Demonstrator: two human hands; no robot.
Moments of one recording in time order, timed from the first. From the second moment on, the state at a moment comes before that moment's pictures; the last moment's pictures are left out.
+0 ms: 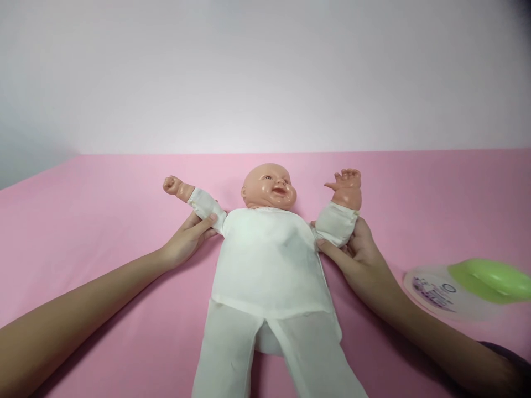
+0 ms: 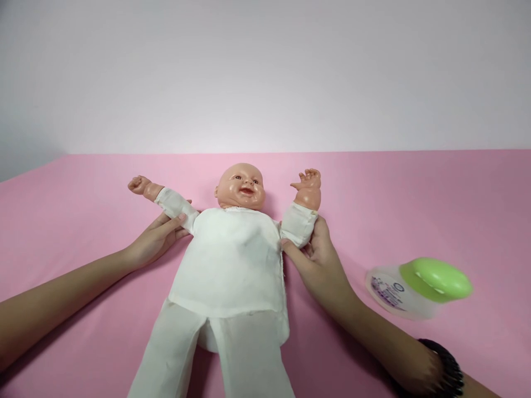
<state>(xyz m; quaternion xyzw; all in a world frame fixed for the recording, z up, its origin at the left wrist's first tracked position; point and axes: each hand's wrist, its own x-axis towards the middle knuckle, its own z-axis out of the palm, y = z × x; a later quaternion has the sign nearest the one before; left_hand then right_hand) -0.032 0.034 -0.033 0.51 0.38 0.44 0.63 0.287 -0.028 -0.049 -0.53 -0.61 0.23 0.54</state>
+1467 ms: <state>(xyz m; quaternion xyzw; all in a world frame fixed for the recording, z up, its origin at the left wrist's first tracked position) -0.032 0.035 -0.033 0.52 0.37 0.43 0.63 0.286 -0.028 -0.048 -0.51 -0.64 0.19 0.54</state>
